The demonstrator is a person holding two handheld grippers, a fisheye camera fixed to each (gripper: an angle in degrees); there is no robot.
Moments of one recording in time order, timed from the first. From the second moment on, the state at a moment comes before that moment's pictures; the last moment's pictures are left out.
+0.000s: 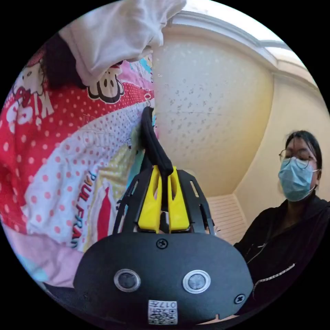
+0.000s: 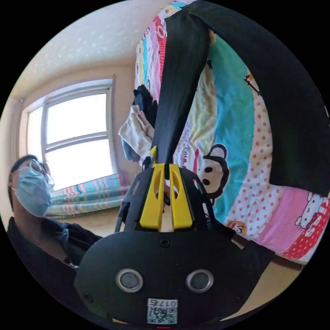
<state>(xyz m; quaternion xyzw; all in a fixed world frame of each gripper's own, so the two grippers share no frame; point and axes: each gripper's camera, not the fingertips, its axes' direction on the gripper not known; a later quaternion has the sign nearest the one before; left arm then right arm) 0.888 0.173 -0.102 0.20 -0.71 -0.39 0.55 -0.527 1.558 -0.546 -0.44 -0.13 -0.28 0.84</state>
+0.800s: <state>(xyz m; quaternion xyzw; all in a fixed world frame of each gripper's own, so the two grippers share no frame) 0.634 0.441 0.054 -0.23 -0.67 -0.35 0.62 -0.319 1.414 -0.514 -0.32 -0.03 -0.35 0.88</state>
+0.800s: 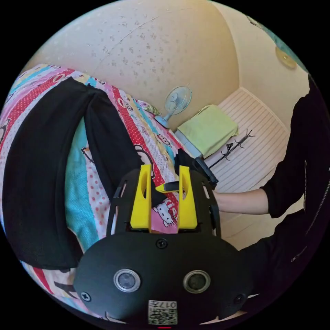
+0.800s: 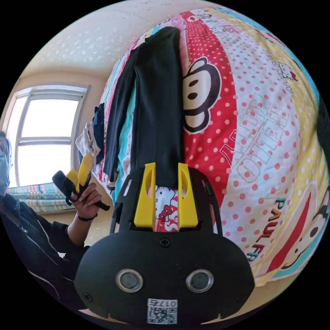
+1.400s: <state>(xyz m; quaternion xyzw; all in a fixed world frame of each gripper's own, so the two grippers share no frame) 0.581 0.630 0.087 -0.39 -0.67 -0.35 0.53 -0.262 1.382 -0.468 -0.39 -0.17 -0.25 0.87</state>
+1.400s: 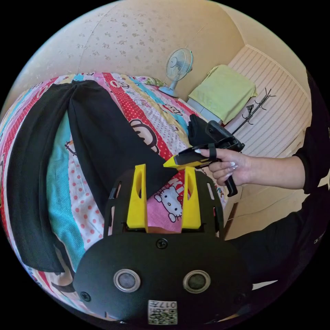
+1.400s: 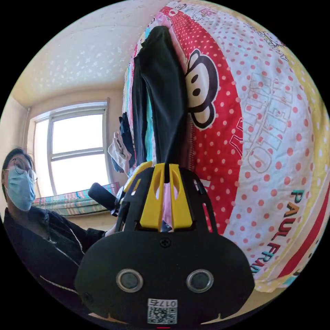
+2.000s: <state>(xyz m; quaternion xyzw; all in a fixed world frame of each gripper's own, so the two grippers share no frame) 0.572 0.652 0.091 -0.40 -0.75 -0.24 0.48 -0.307 1.373 -0.400 -0.52 -0.19 -0.17 0.82</state>
